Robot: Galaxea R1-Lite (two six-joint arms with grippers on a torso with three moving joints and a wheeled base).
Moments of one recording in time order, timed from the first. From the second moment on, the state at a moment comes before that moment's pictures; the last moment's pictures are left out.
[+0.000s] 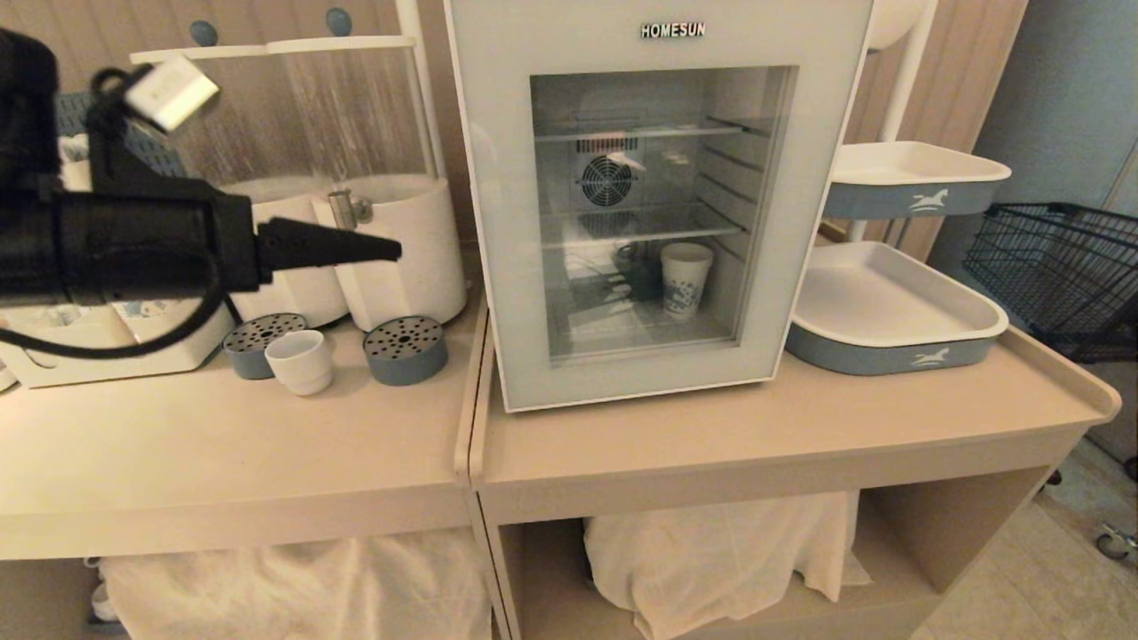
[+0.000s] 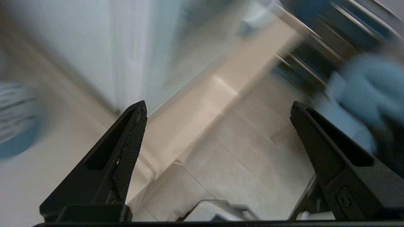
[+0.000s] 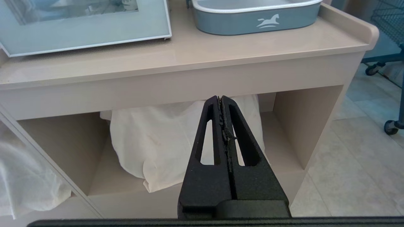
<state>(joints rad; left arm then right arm) -0.08 1.50 -1.28 0.11 -0.79 -0.05 0.00 0.00 -0.02 0.03 -0.01 0.01</state>
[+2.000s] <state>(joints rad) -0.14 1.98 -1.32 -0.50 -1.00 0.07 0.00 0.00 -0.01 0.03 -0.01 0.01</state>
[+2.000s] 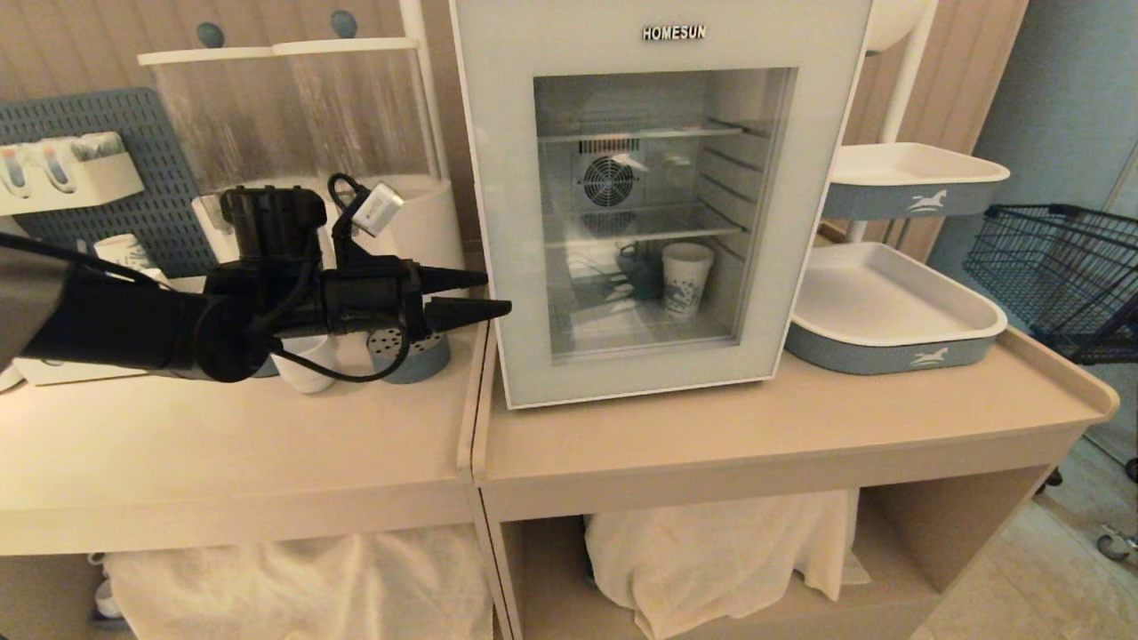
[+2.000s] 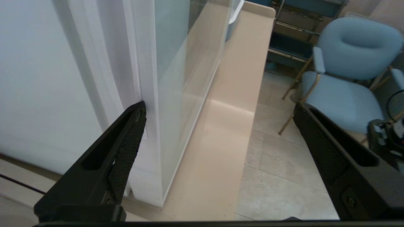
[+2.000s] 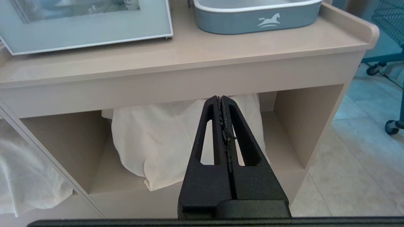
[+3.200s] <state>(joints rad) -0.14 1.96 -1.30 -0.51 -1.00 0.00 0.00 0.00 -0.02 0.05 -0.01 0.01</state>
